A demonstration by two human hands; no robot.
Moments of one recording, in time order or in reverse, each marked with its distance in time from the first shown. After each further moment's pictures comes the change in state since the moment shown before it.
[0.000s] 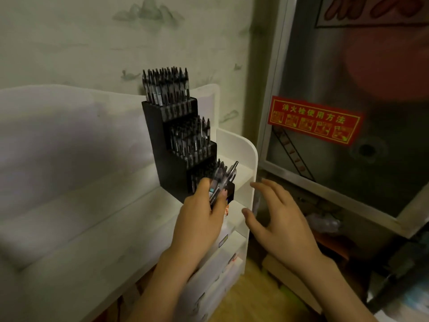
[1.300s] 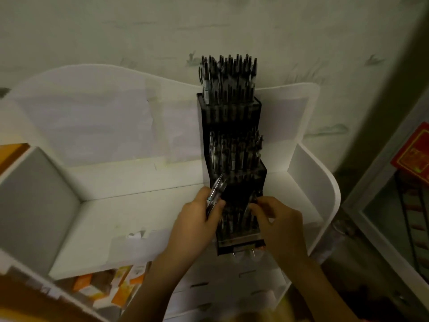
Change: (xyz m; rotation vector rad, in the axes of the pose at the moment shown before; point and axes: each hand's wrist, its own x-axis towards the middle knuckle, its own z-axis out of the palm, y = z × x) left_hand 0.096 -0.046 0.062 0.236 0.317 -0.456; right_hand 0.188 0.077 0.123 0.831 -0.256 -0.204
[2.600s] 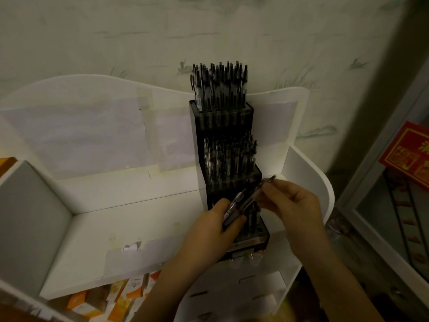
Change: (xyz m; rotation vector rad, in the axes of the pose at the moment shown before) left_hand 0.003 0.015 0.013 -0.074 -0.226 0.097; right_hand 0.024 -0.050 -0.030 0.615 0.050 0.314
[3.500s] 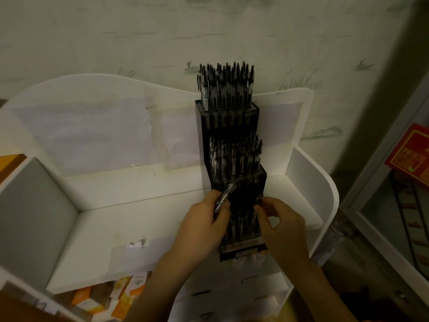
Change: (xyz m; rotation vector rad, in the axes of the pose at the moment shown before) left_hand -0.002 -0.006 -0.018 -0.037 0.141 -0.025; right_hand -0.003 0.074 -0.005 -0.694 0.065 -0.468
